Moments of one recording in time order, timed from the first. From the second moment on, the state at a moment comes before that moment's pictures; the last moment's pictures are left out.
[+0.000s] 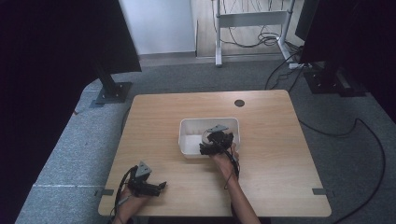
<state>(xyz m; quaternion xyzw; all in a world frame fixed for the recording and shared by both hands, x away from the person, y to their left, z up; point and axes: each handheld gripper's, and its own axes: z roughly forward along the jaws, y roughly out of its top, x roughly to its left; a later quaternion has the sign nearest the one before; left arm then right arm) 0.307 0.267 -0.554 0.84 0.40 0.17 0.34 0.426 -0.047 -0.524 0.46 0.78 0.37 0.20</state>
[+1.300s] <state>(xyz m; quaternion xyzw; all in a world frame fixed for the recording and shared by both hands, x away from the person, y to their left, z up) 0.307 0.267 -0.554 0.84 0.40 0.17 0.34 0.403 -0.062 -0.495 0.43 0.79 0.38 0.22</state>
